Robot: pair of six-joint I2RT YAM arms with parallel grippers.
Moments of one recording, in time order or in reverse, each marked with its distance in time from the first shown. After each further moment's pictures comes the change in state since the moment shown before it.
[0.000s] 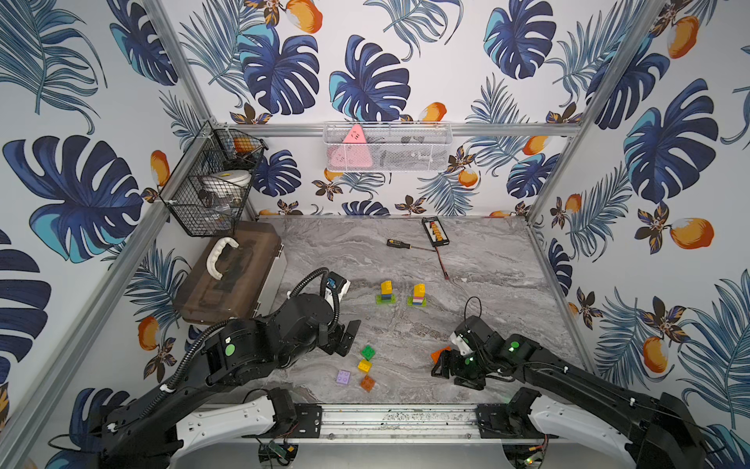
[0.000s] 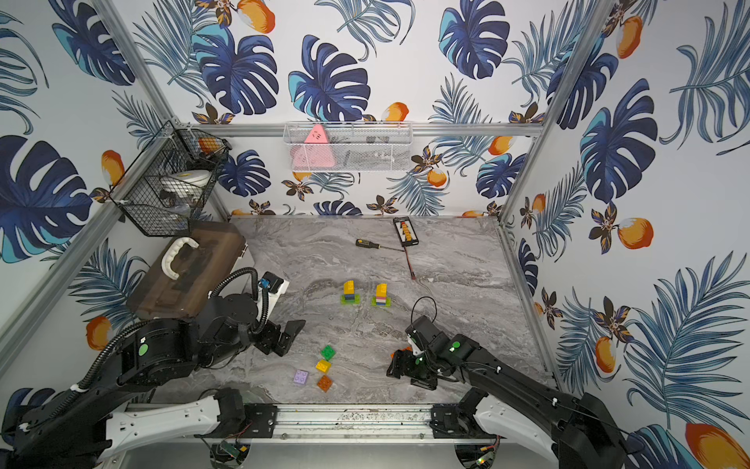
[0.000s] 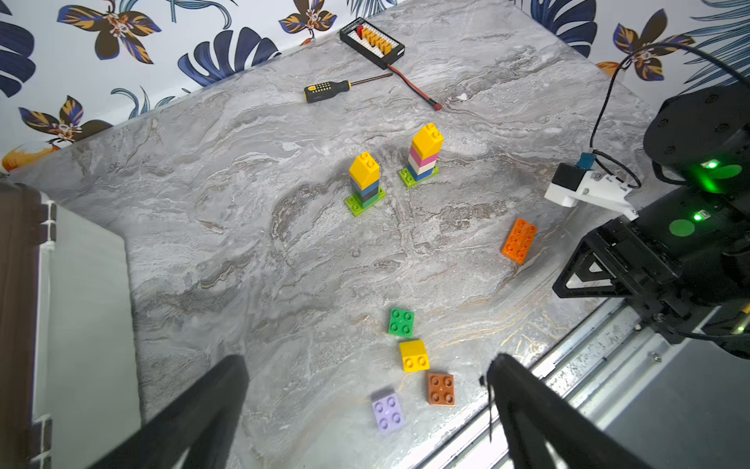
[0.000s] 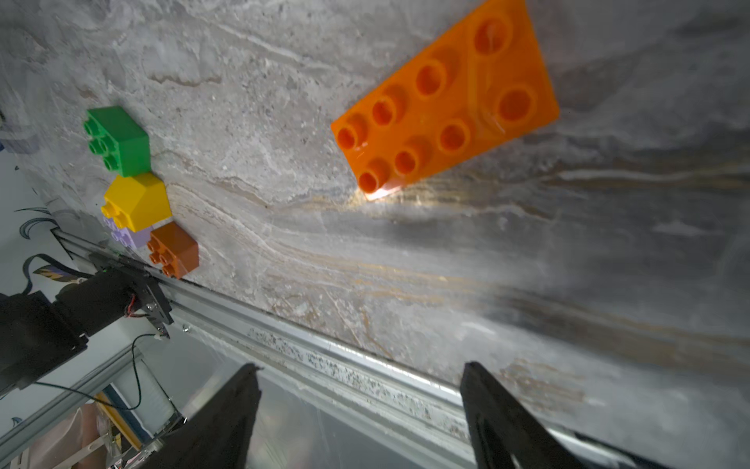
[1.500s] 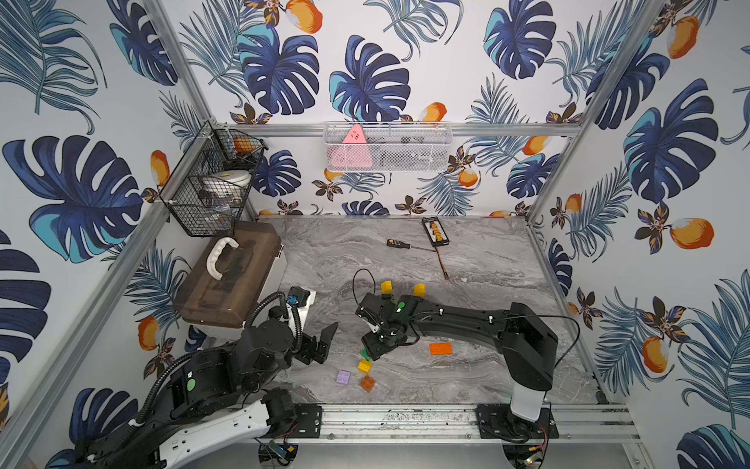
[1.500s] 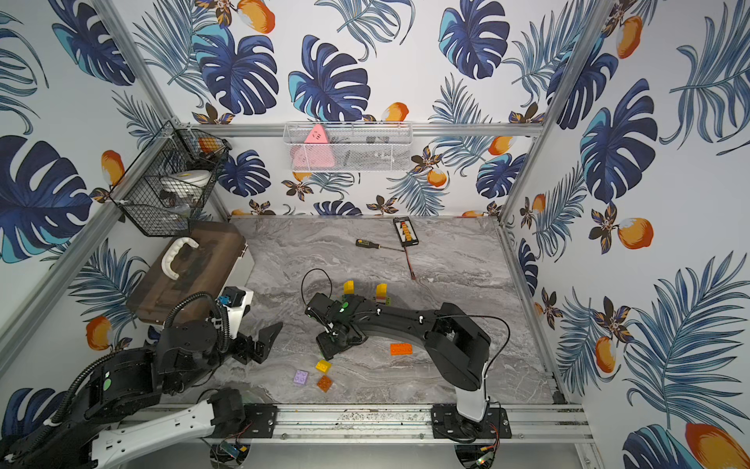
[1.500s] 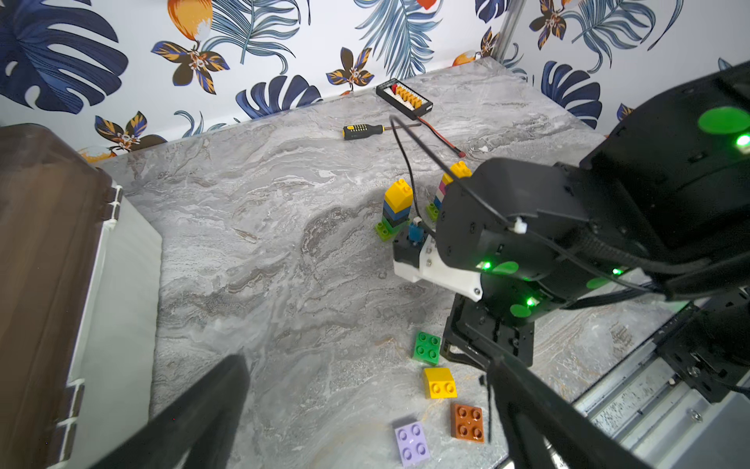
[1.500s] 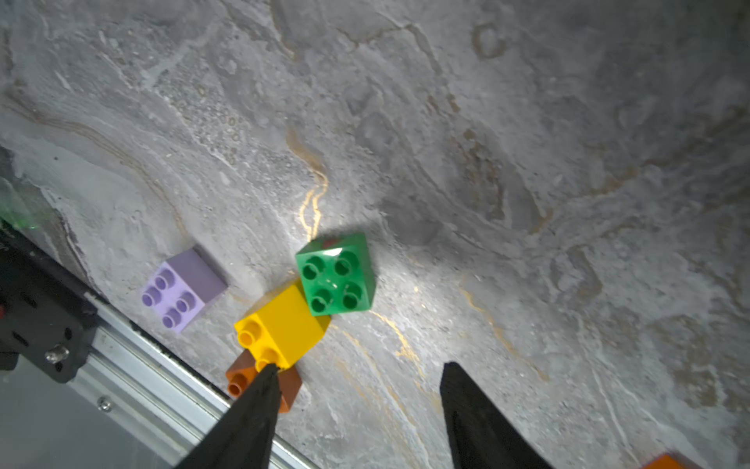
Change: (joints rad) left arm 0.001 -0.307 -0.191 0.090 -0.114 -0.006; right arm 0.350 0.911 0.918 -0.130 0.288 -0.477
